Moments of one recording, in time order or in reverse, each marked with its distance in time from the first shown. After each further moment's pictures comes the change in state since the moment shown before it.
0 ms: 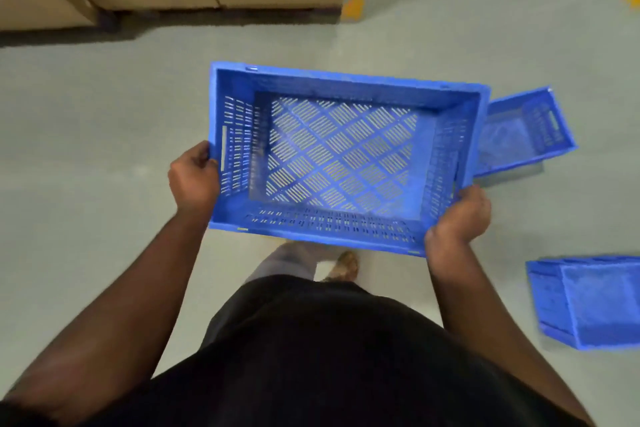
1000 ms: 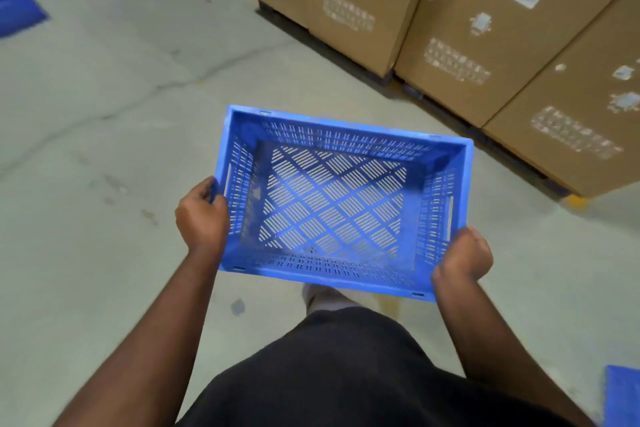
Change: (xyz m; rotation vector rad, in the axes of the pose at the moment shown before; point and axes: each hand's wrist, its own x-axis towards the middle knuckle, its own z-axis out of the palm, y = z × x) left_hand 0.028 -0.431 -0.520 -0.261 0.732 -0.589; right_hand -0.600 0.149 0.349 -0.287 -0.517 -0.188
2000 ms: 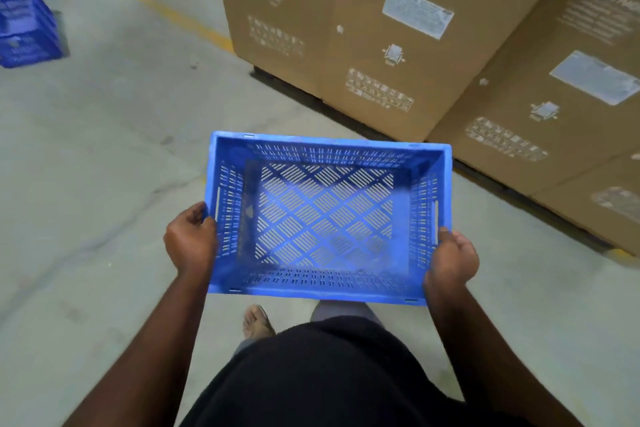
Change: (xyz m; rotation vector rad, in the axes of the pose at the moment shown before) left_hand 0.667 0.116 0.090 -0.003 -0.142 -0.053; right_hand -0.093 -0.112 0.620 0.064 0.087 -0.026
